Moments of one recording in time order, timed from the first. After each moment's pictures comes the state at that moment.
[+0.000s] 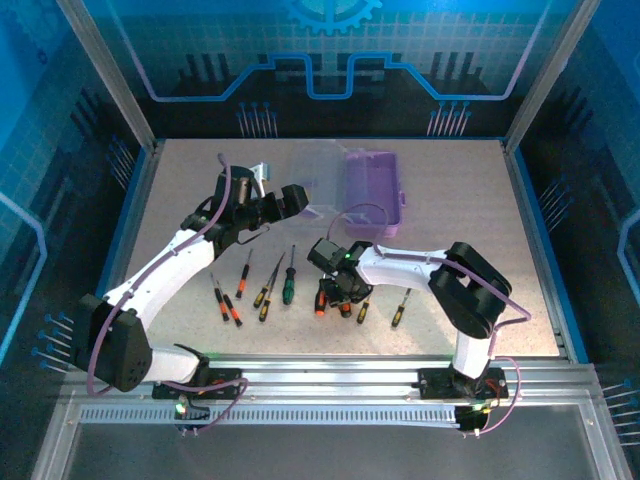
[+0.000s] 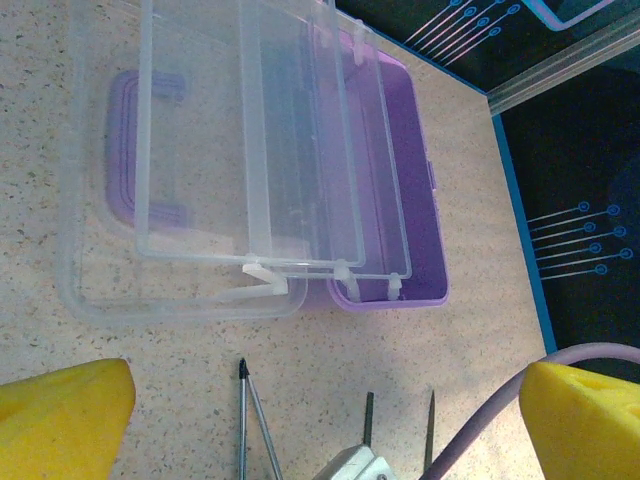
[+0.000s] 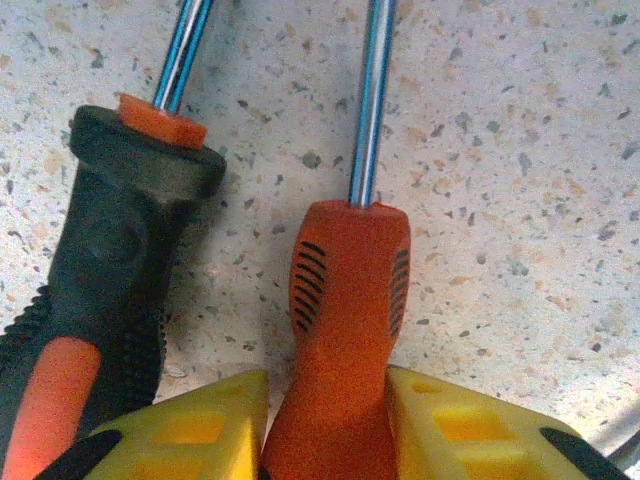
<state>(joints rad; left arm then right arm) -0.35 1.35 1.05 -0.26 0.26 -0.70 0.91 1.82 1.13 -0.72 0.05 0.64</state>
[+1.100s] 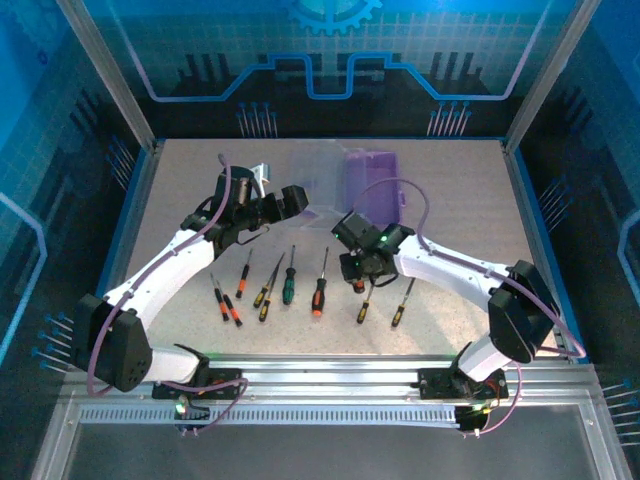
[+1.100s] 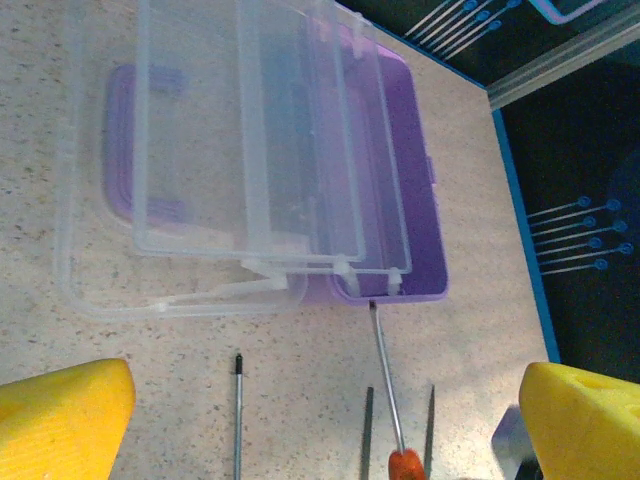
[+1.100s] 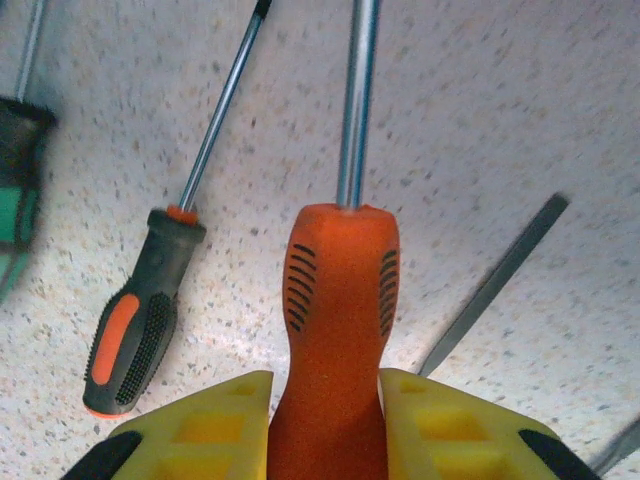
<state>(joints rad) -0.35 1.36 1.05 -0.26 0.28 -0.69 0.78 1.55 1.15 -0.82 0.10 0.57</state>
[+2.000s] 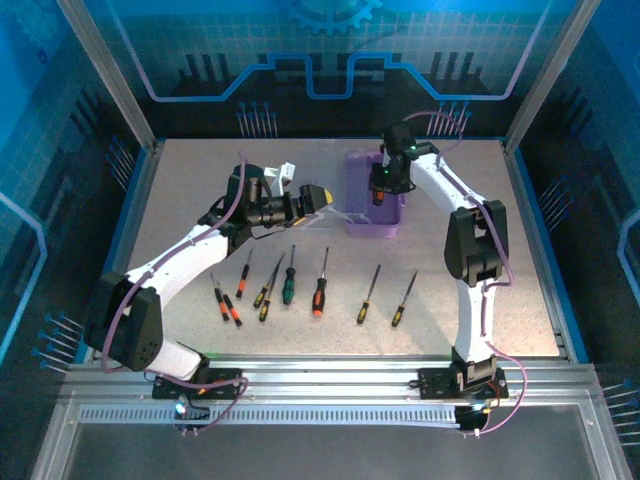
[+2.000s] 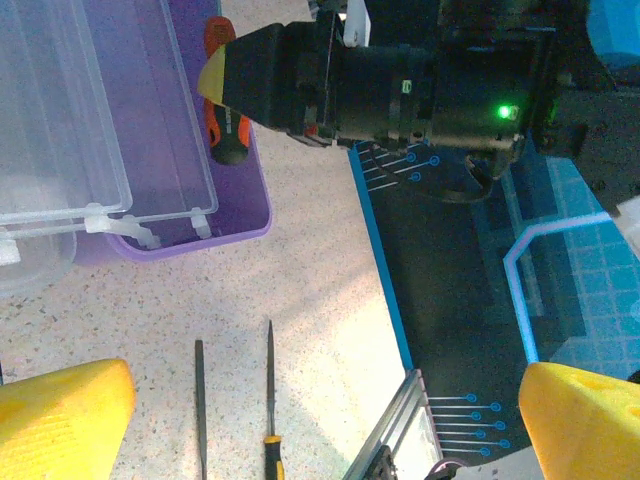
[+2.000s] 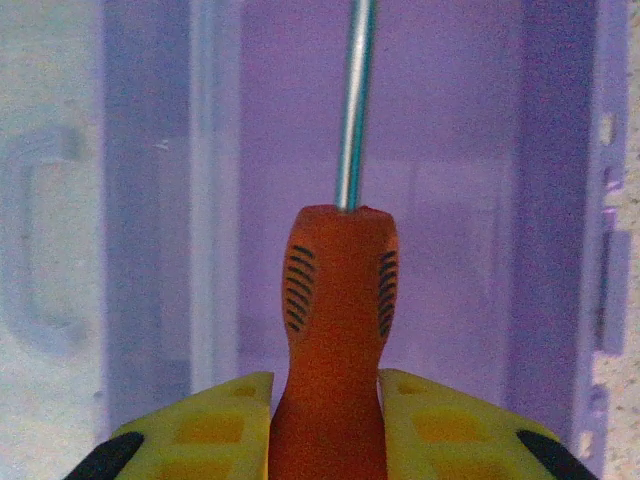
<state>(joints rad) -0.38 1.47 1.02 0.02 0.66 -0.85 0.27 2.14 1.87 -0.83 -0.09 0.38</state>
